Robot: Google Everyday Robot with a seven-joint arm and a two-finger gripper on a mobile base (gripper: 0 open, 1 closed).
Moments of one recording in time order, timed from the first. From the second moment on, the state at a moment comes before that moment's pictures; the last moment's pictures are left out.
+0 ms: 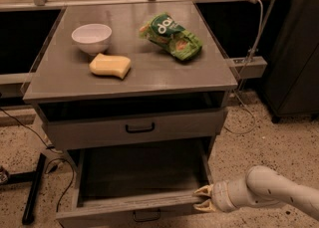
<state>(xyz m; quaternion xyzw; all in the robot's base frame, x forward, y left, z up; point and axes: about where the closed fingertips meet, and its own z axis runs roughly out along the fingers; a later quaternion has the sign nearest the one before) 0.418 -0.149 0.428 -0.66 0.66 0.20 0.30</state>
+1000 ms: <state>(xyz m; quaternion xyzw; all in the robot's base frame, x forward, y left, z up) 0.404 -0.150 0.422 -0.66 0.66 0.21 0.30</state>
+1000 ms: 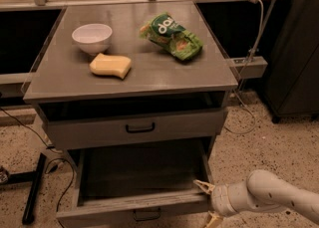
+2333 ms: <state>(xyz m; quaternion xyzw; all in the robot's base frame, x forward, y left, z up) 0.371 -0.161 0.424 -0.65 0.66 0.23 0.30</state>
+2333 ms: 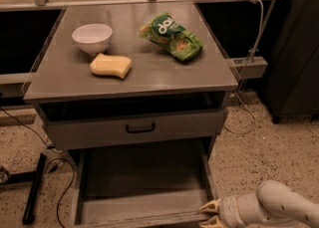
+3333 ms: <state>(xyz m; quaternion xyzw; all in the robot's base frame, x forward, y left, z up) 0.370 -0.161 0.424 -0.65 0.66 0.23 0.30</state>
